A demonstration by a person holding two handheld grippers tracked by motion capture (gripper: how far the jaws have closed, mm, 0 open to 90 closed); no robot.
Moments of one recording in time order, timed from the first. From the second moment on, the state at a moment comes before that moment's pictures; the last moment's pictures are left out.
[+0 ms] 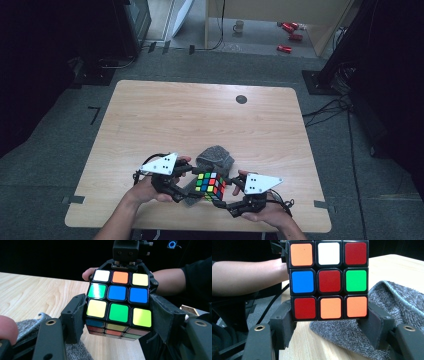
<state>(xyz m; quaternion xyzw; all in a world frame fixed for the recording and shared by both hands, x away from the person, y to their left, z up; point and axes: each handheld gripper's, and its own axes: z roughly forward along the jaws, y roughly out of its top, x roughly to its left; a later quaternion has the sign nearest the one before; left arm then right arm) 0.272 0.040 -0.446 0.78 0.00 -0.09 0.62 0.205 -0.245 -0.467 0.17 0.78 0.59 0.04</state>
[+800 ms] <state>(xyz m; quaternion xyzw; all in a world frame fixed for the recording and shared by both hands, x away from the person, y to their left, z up) 0.265 0.024 -0.449 0.80 -0.01 -0.09 0.60 0.204 -0.245 -0.467 0.16 0.79 0.59 0.03</state>
